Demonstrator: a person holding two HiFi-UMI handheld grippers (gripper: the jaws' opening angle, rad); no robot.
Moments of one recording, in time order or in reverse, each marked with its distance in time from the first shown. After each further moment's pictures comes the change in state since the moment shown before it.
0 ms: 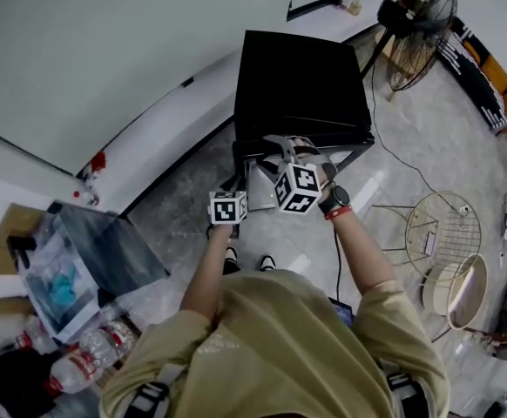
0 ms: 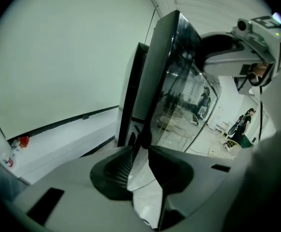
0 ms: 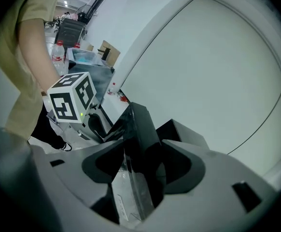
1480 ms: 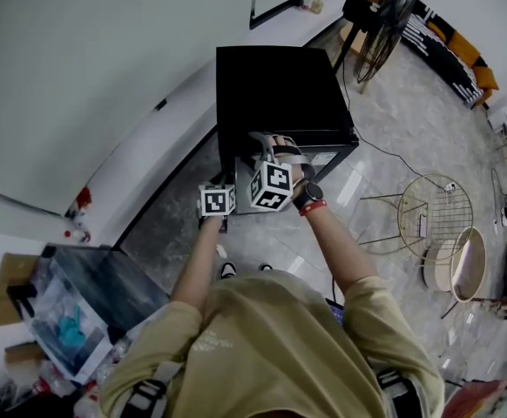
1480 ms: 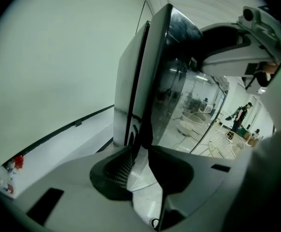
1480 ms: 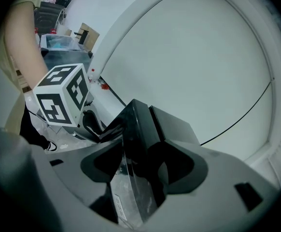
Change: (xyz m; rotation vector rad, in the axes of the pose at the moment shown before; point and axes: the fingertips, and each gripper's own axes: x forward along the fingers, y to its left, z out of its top) left arm 0.051 0.030 0.053 0.134 0.049 -0.050; right arm 0.047 -0.050 -0.016 0.088 0.175 -0.175
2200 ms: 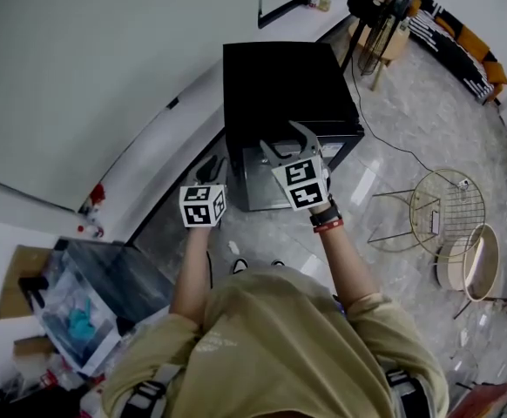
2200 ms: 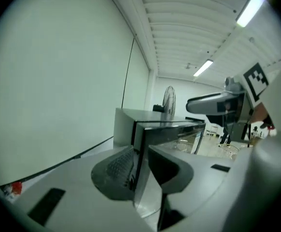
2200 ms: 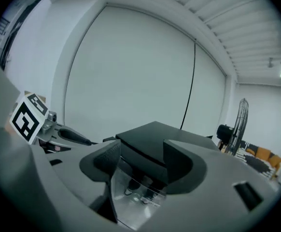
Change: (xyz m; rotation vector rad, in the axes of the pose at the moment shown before) left arm -0.131 -0.020 0.095 0.075 -0.342 -0.057; right arm -0.101 -0.060 -0.011 0.762 -0.236 -0.235
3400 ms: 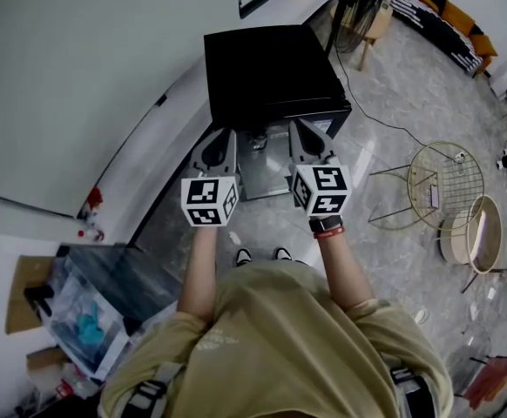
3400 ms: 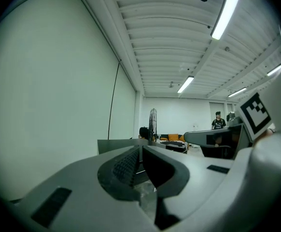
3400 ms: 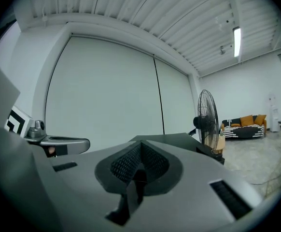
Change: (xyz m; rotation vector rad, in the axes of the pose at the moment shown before) left arm -0.043 -0.087 0.102 0.114 -0.270 -0.109; right arm -0.092 -0.037 0.004 0.363 -0.219 -0.216
